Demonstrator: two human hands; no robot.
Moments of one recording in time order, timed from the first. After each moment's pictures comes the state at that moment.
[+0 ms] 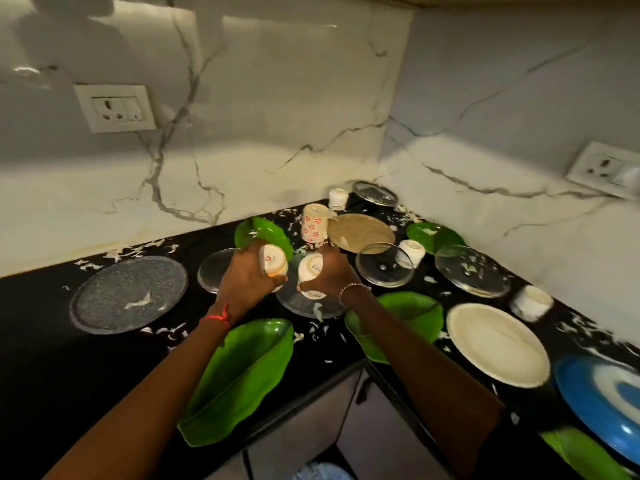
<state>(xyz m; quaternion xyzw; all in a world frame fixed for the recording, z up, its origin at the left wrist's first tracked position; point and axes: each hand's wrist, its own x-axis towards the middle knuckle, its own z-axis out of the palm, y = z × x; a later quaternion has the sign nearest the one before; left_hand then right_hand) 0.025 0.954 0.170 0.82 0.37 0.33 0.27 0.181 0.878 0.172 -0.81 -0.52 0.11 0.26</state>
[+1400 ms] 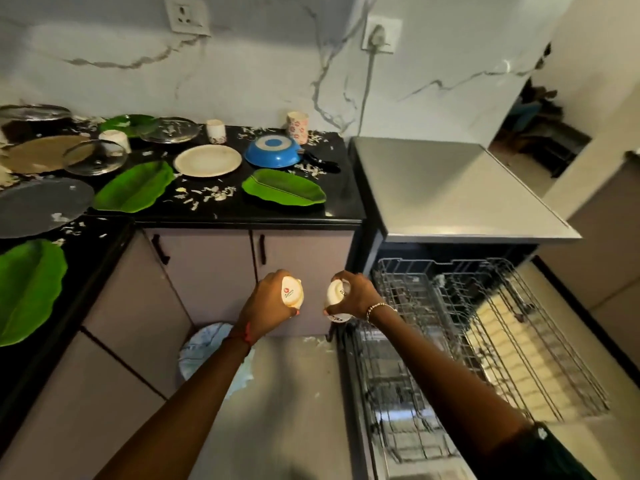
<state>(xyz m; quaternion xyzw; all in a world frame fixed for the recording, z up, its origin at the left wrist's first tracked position) -0.117 0.531 0.058 0.92 -0.09 -0.04 0.38 -0.117 0.335 0.067 -0.94 0.05 0.11 0.32</state>
